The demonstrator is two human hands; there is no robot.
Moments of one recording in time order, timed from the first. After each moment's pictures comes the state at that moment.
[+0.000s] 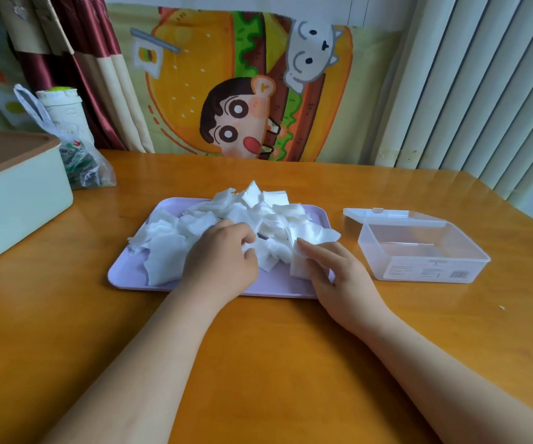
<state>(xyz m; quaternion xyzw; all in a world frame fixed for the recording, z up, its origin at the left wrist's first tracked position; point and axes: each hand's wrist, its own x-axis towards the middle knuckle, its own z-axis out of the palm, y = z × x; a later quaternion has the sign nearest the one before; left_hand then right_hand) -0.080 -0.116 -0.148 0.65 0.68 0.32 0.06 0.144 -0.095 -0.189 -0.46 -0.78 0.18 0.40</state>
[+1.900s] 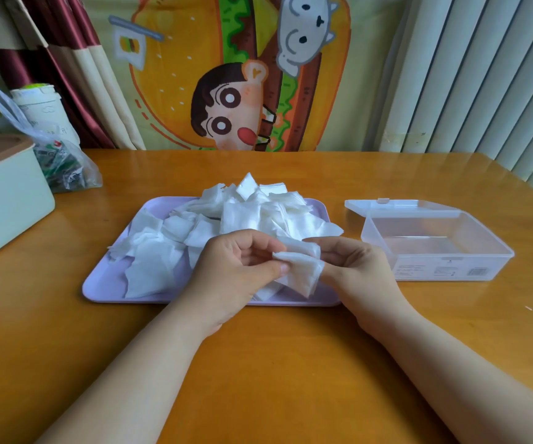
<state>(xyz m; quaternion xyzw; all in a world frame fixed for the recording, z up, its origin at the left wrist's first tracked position) -0.046 -0.122 -0.150 0.53 0.50 0.52 0.45 0.153 -0.088 -0.167 -0.41 -0.59 0.51 0.47</state>
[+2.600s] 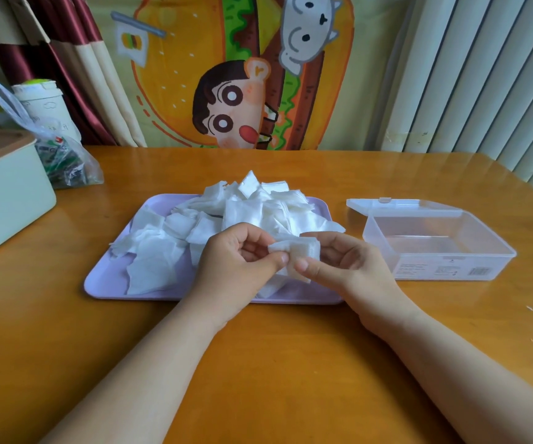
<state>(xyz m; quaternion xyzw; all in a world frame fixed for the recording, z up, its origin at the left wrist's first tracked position) -0.044 -0.118 -0.157 0.52 0.56 0.53 0.36 0.154 -0.084 -0.170 -0.33 -0.60 0.56 0.46</state>
